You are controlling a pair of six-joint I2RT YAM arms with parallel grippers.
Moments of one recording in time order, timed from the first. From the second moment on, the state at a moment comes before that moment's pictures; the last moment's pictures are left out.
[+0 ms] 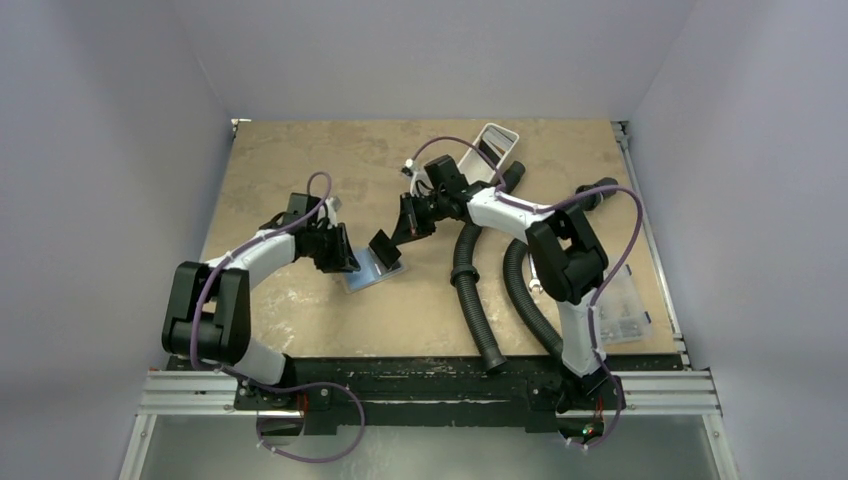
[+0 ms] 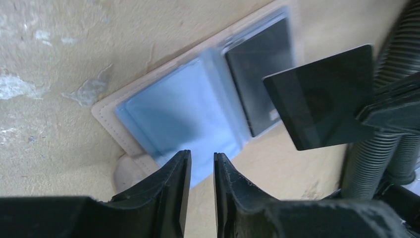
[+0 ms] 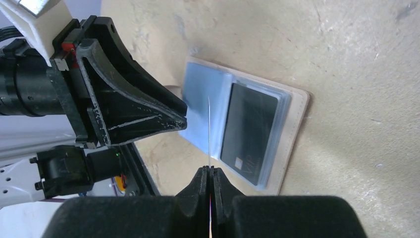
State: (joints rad) left arm -0.16 1.49 0.80 -0.37 0.38 -0.38; right arm 0.62 2.06 1.50 -0.25 -0.67 0.48
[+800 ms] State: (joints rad) left arm -0.16 1.58 0.83 -0.44 0.31 -0.33; right arm 0.62 2.21 1.54 -0.27 -0.77 0.46
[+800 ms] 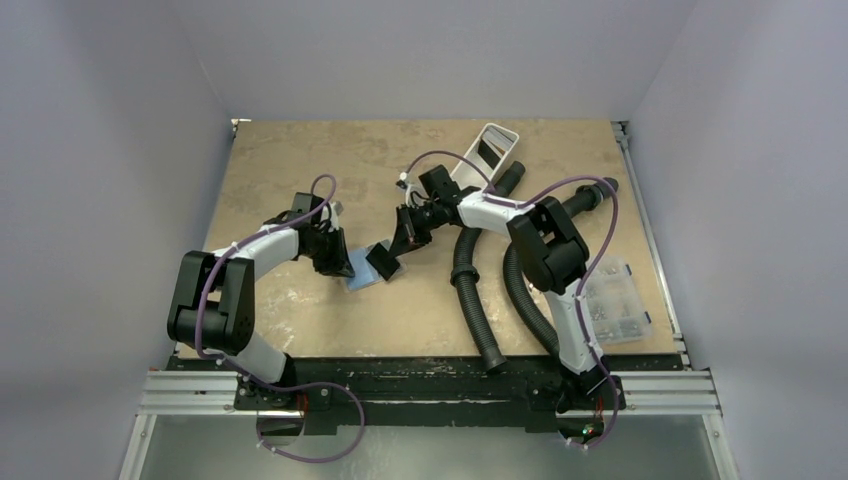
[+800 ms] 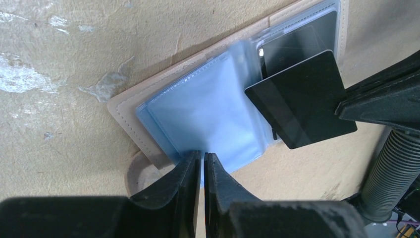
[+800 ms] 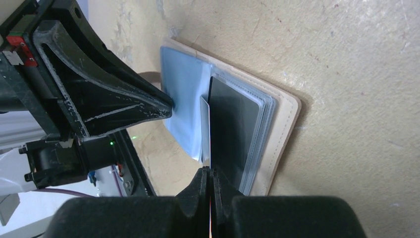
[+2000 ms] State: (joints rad) left arm -0.16 1.58 0.83 -0.44 0.31 -0.33; right arm 0.67 2.23 1.41 0.09 -0.70 0.69
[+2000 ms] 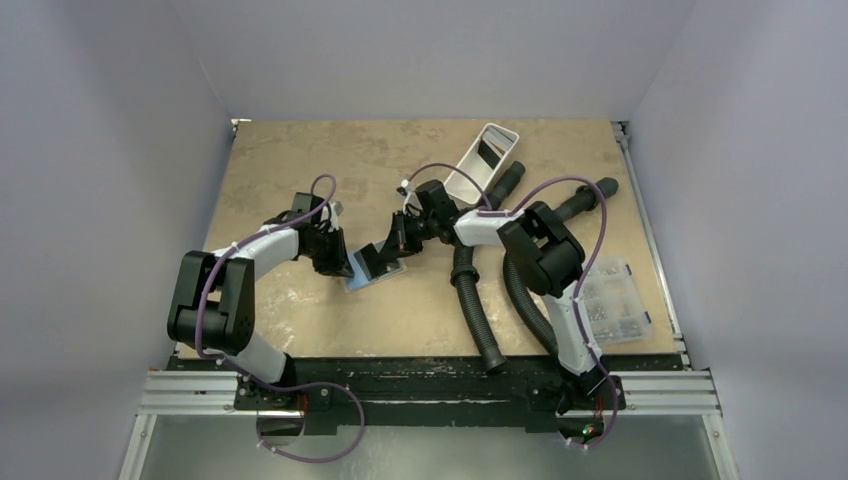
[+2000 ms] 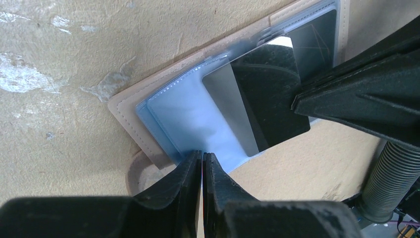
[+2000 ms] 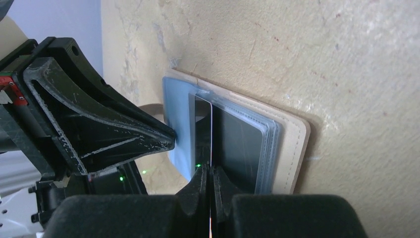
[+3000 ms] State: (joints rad) left arm -0.14 1.44 0.70 -0.38 0.10 -0.60; right arm 0.76 2.13 1.24 0.29 -0.48 0.81
